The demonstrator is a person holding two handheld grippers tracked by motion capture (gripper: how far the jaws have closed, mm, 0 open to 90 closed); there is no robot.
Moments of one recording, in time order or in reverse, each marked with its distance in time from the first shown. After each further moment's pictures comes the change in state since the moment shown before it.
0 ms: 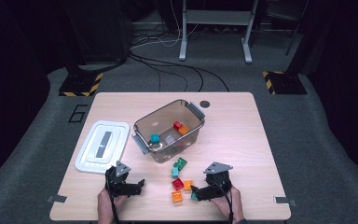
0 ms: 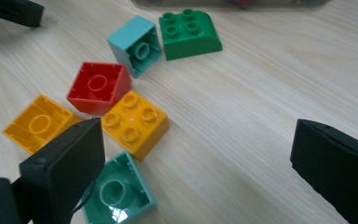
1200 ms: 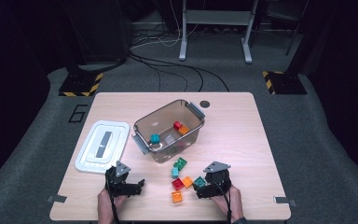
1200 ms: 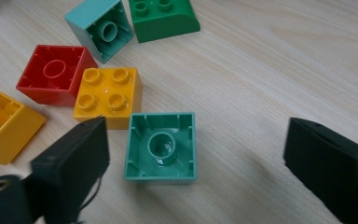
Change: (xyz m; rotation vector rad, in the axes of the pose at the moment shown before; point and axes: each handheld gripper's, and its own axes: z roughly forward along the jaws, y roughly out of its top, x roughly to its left) left arm 0.000 0.000 0.000 0.000 0.002 0.003; right arm -0.004 -0.003 0.011 0.046 -0.064 0.021
